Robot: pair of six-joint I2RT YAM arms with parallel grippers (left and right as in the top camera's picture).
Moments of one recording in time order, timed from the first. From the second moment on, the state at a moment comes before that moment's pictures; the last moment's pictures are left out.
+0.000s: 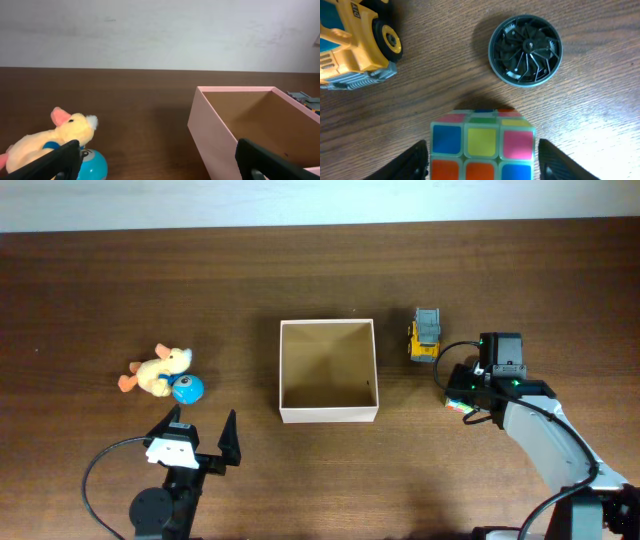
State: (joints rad) left arm 0.01 0.01 0.03 -0.09 0.18 -0.09; right arm -0.05 1.46 0.76 -0.44 0.06 0.34
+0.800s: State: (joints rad) left arm 0.01 0.01 0.03 -0.08 0.18 -0.09; right arm -0.05 1.54 0.73 -0.39 0.06 0.33
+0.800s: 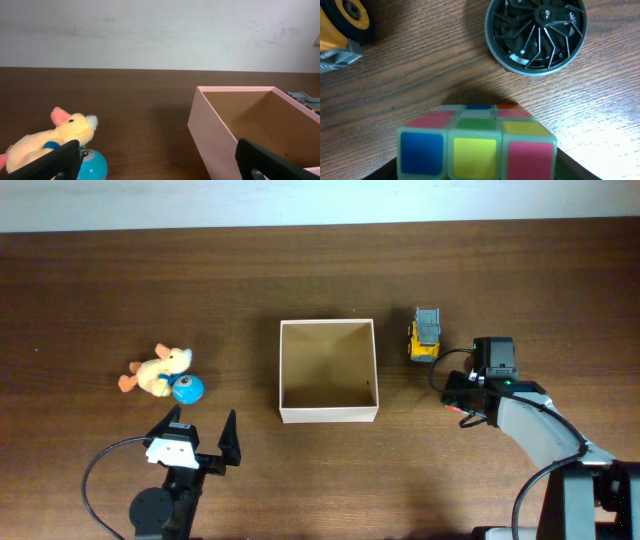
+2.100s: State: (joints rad) left arm 0.01 0.01 0.03 -0.08 0.18 -0.09; right arm -0.05 1.38 1.09 -0.71 -0.12 0.27
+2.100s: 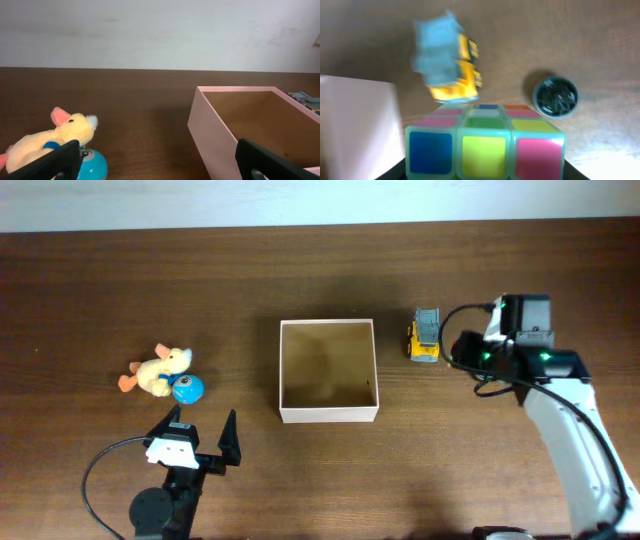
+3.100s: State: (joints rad) left arm 0.01 0.01 0.03 -0.08 0.18 -0.09; right arm 0.53 1.46 1.18 -0.53 -0.12 0.29
